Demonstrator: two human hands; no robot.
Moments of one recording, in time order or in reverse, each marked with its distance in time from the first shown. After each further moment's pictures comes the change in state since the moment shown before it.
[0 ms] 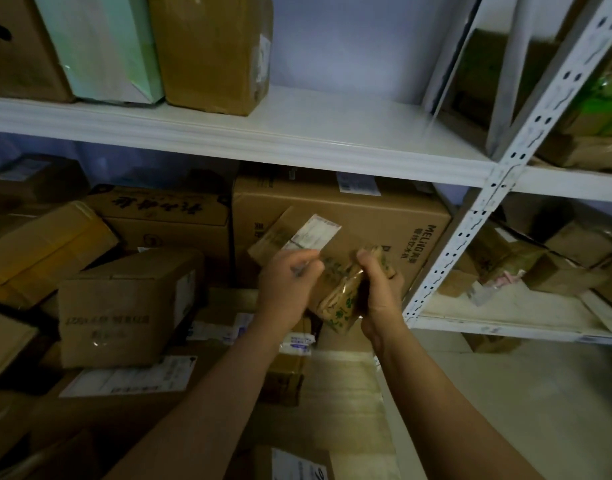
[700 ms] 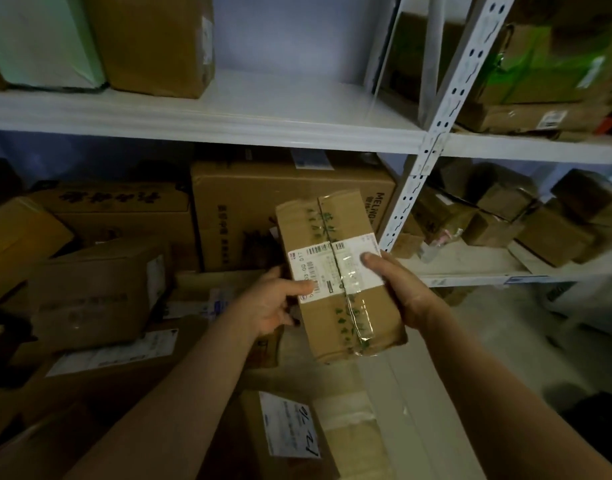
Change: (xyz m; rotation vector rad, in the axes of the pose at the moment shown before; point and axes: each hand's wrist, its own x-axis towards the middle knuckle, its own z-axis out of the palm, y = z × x) left_hand -0.044 -0.008 0.003 -0.499 -0.555 -0.613; right_hand -0.053 -0.031 -0.099 -0.375 -0.282 0.076
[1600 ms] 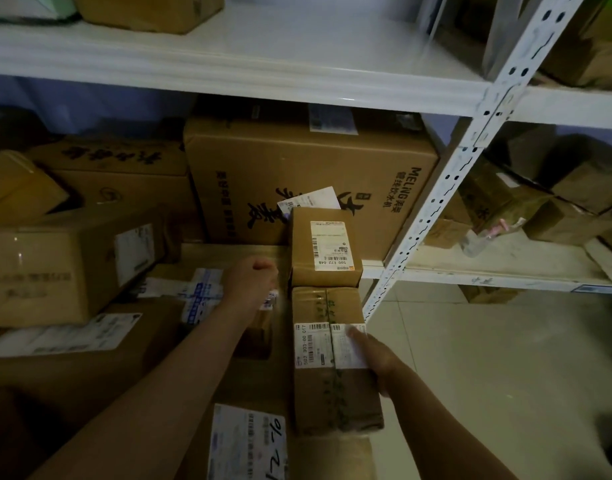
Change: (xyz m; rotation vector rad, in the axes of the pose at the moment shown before) left_hand 0.072 -0.028 -0.001 0.355 0.668 0.144; right_hand 0.055 0.146 -0.024 -0.003 -0.106 0.423
